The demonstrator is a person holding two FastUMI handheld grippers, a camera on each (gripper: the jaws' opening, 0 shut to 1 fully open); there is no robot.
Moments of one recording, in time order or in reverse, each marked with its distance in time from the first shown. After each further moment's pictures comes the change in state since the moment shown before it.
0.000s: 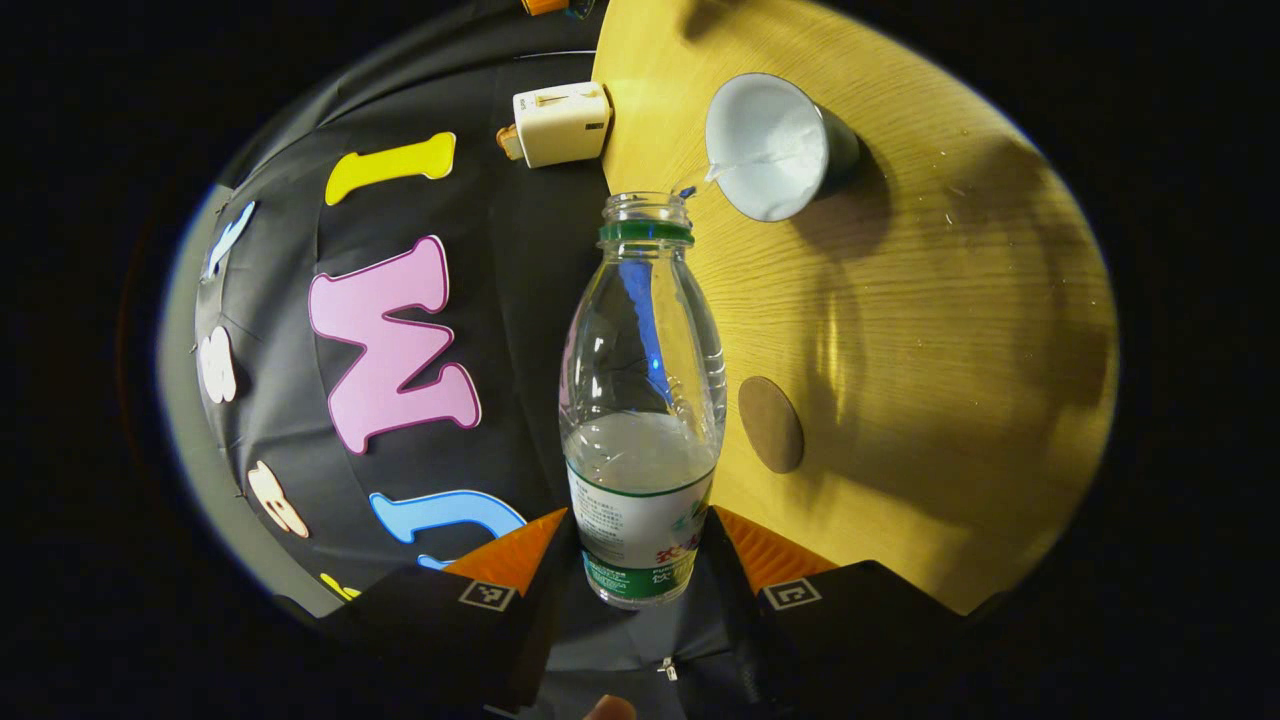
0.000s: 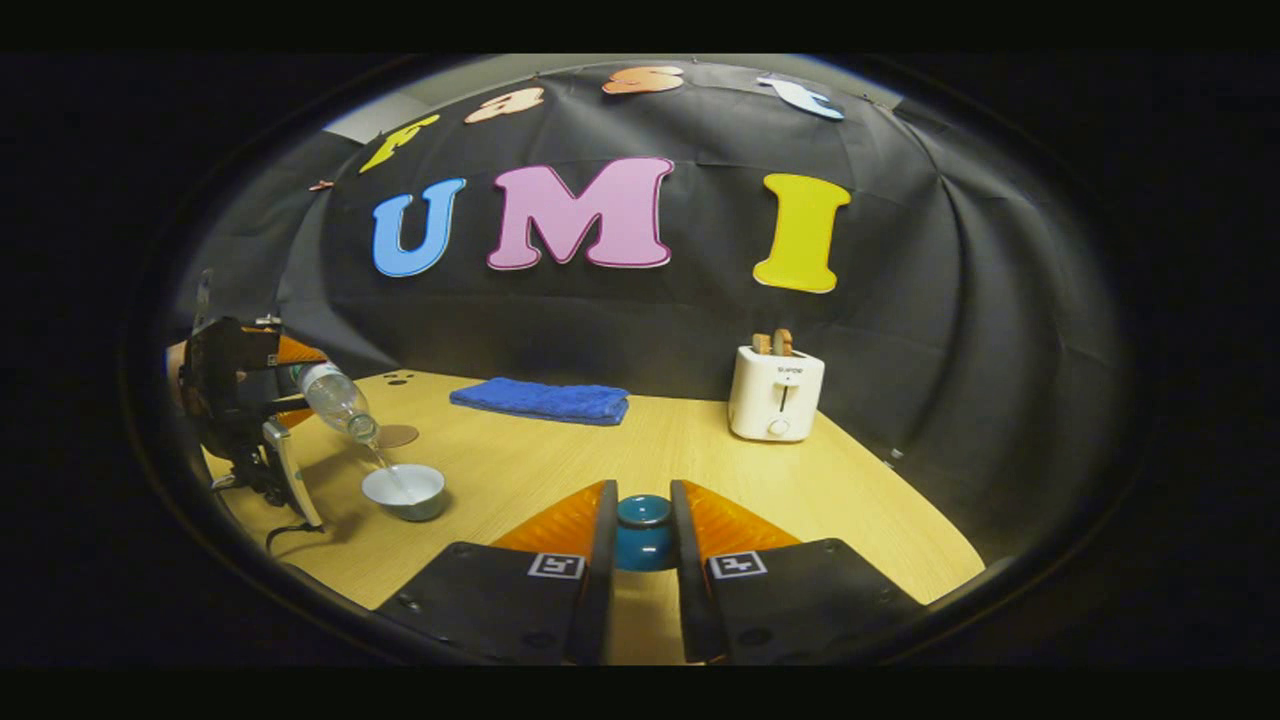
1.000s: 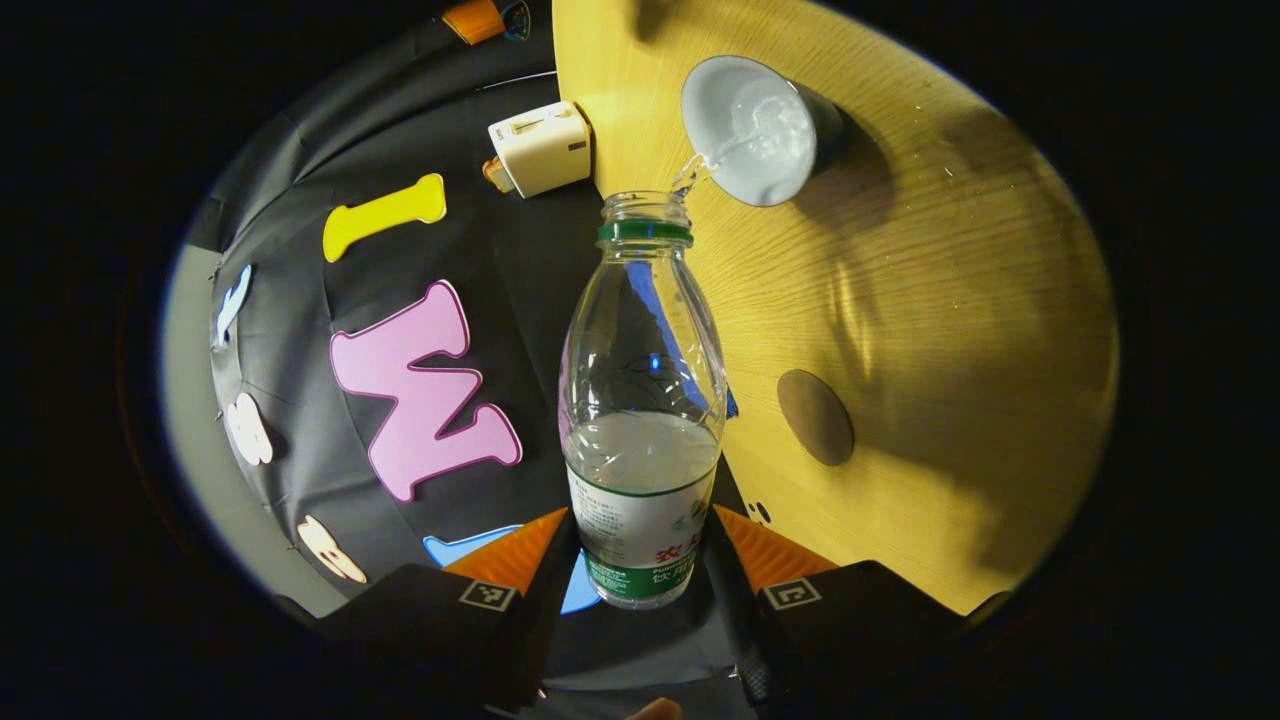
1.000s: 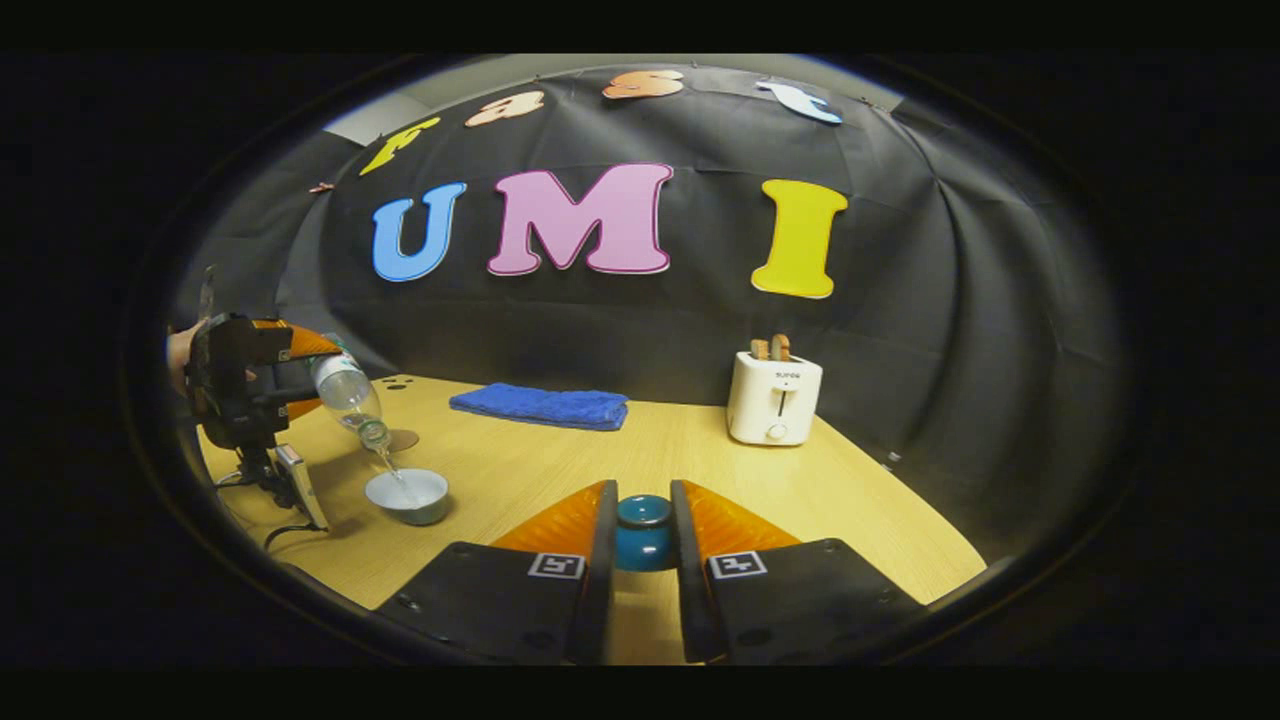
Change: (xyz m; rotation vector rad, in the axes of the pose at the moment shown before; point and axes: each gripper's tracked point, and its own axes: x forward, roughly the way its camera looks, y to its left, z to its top) left arm 0.009 0.024 0.007 0.167 -0.051 0.112; right arm -0.003 0.002 0.002 0.001 -0.016 -0.009
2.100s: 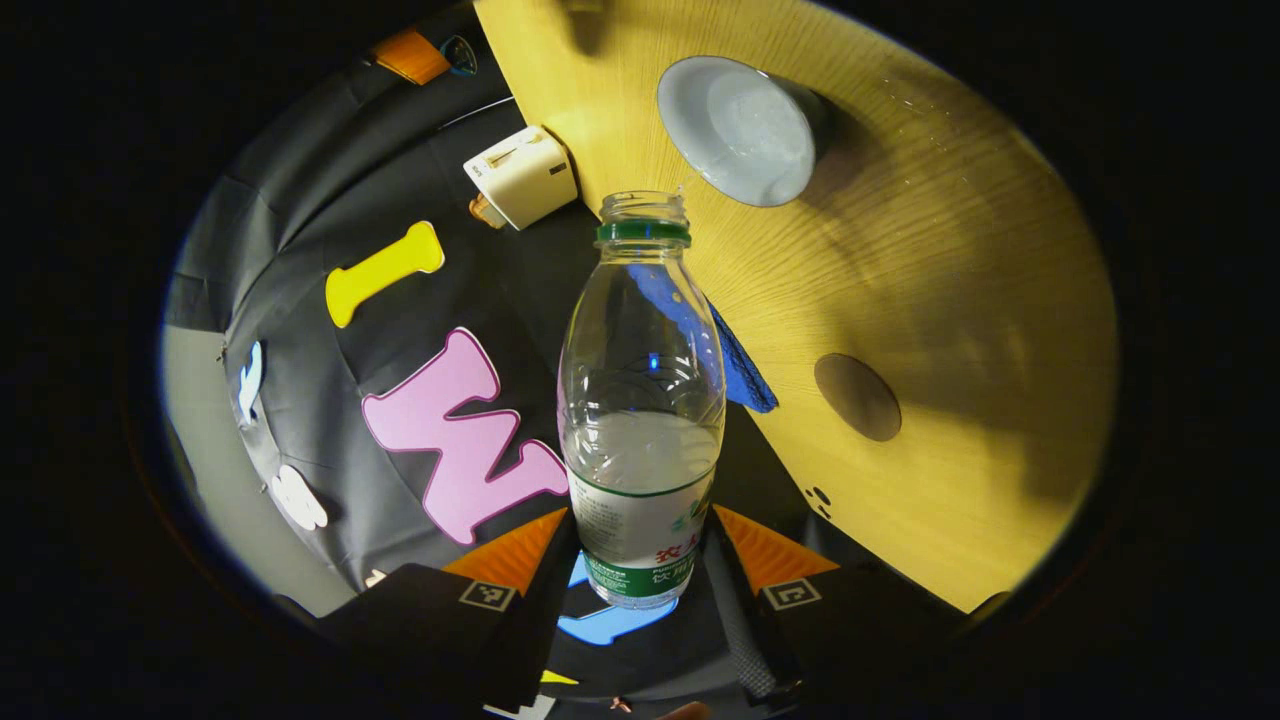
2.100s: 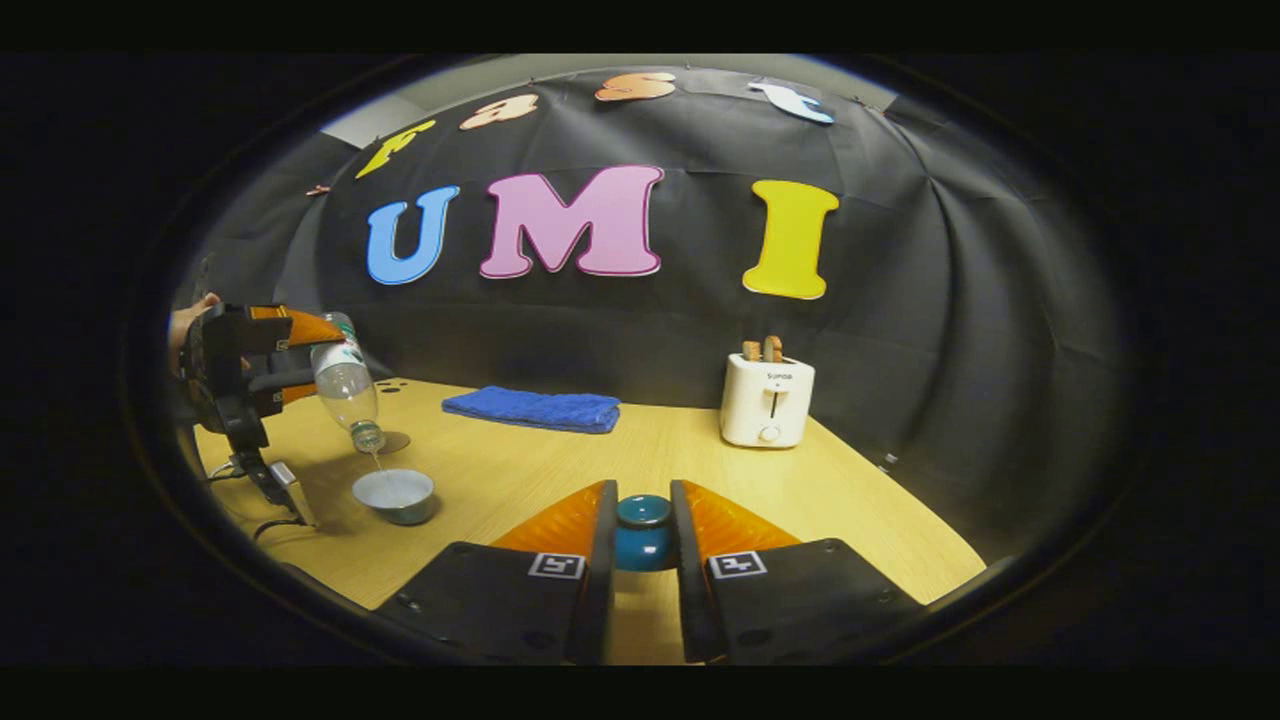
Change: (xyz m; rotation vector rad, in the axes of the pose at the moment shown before) left arm 0.000 0.031 0.011 0.206 -0.026 0.089; right arm 0.004 -0.012 -0.001 0.009 -0.020 -0.008
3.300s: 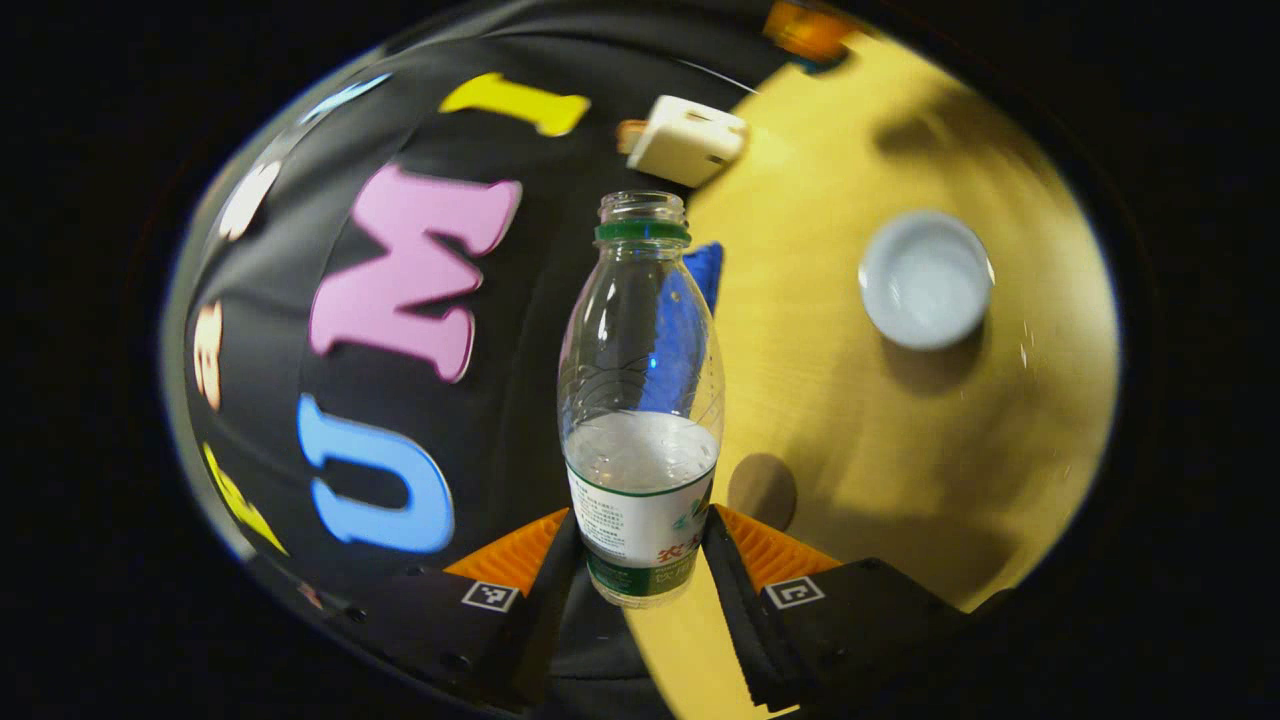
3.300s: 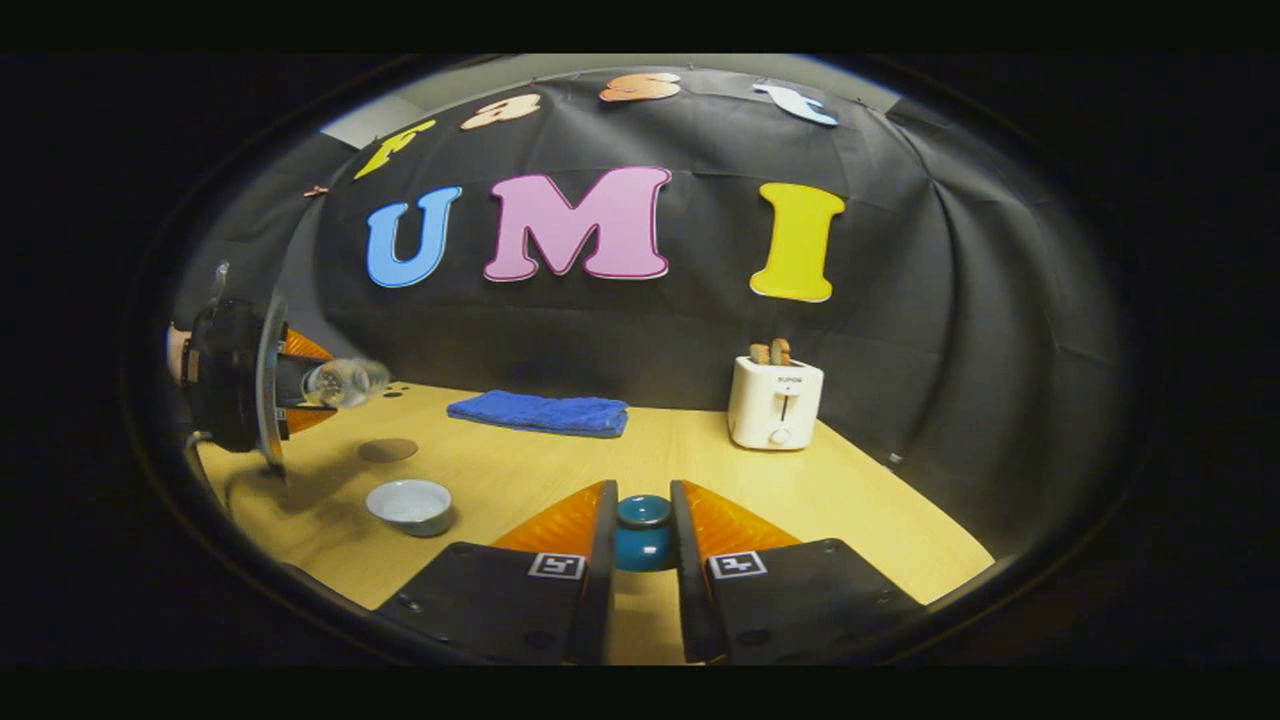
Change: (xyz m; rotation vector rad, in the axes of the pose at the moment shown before) left arm 0.005 -0.041 0.000 -1.047 -0.050 -0.289; right arm 0.007 0.030 0.008 0.006 -0.001 -0.007
